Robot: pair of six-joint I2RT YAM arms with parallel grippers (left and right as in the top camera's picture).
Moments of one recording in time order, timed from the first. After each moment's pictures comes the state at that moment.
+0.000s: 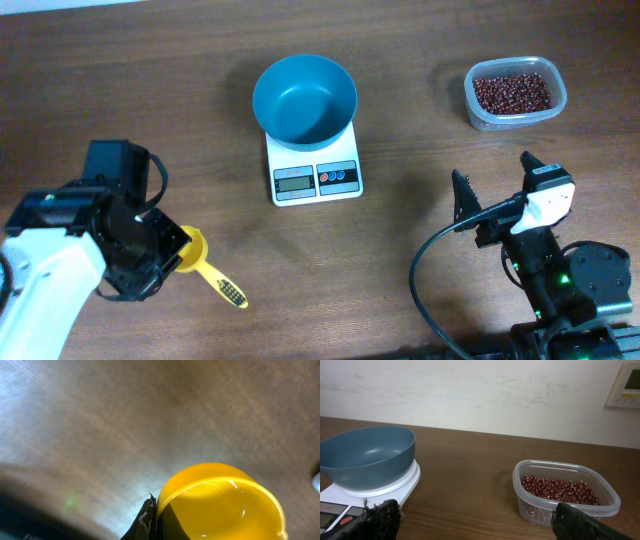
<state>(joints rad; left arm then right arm) -0.10 1.24 0.82 -1.09 0.00 -0.85 0.00 0.01 0.01 -0.07 -0.13 -0.04</state>
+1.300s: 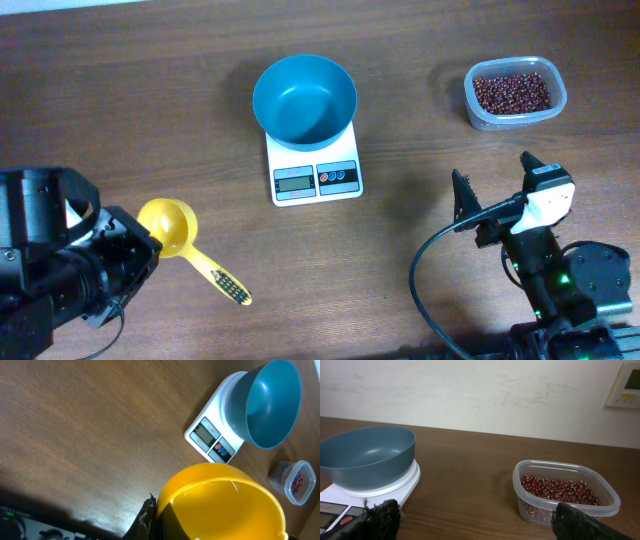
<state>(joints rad) -0.10 0.85 1.08 -1.31 0.16 -0.88 0.00 0.01 0.01 -0.07 -0.13 -0.05</state>
